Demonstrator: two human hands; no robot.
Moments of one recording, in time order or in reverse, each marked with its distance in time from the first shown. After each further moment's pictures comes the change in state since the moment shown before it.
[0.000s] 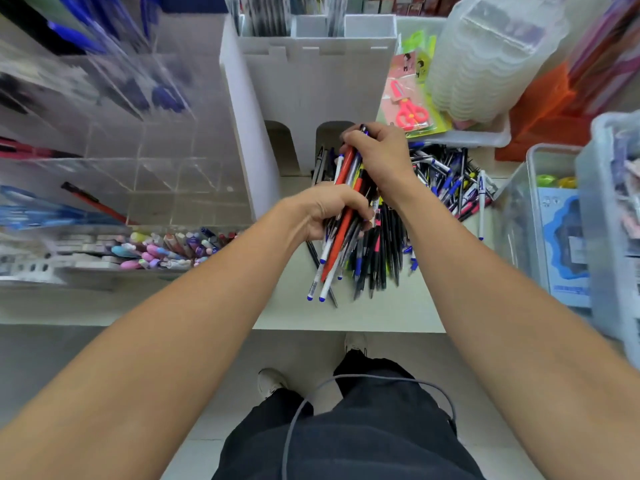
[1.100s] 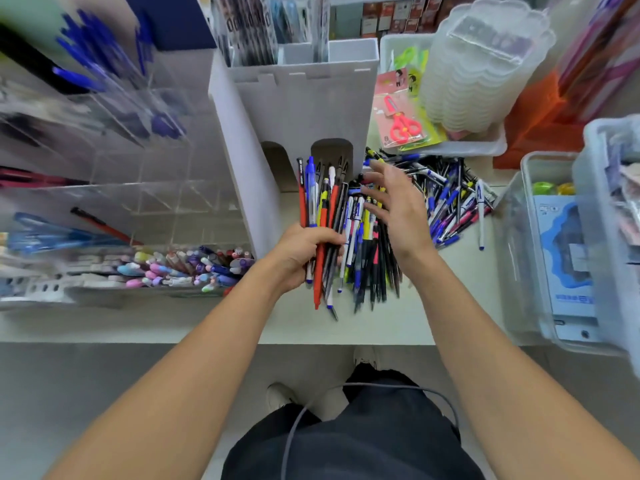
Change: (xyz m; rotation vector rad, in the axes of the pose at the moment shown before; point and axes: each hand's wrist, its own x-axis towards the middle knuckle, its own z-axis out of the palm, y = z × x) left_hand -0.014 -0.052 -0.007 -0.267 0.207 0.169; right_hand -0.077 0.012 -0.028 0.217 0.034 0.007
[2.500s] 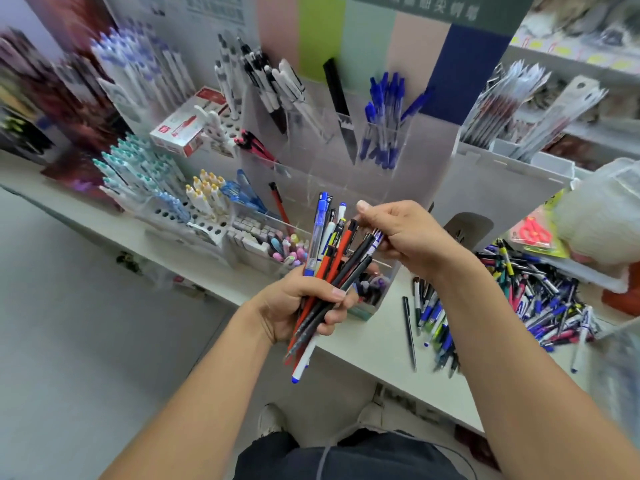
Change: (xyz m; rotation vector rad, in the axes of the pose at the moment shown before) left_hand -0.169 -0.006 -0.162 -0.377 -0.469 0.218; right_hand -0.045 -0.080 0.189 -0.300 -0.716 0.144
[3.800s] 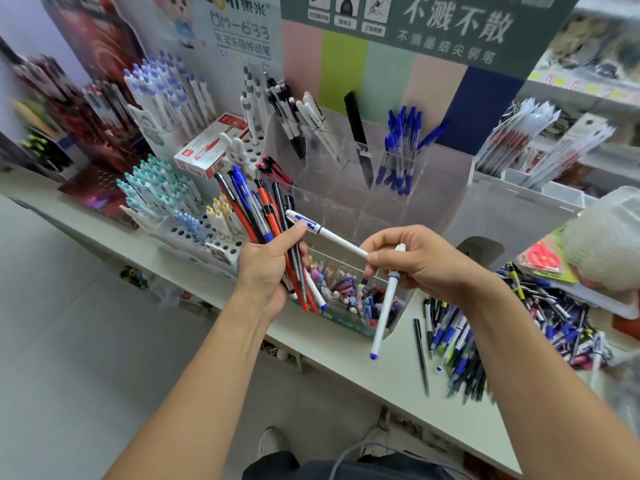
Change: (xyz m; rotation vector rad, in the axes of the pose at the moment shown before) left_hand -0.004 0.053 -0.018 -0.087 0.870 0.576; right_hand -0.009 -0.013 -0.001 -0.161 -0.249 -0.039
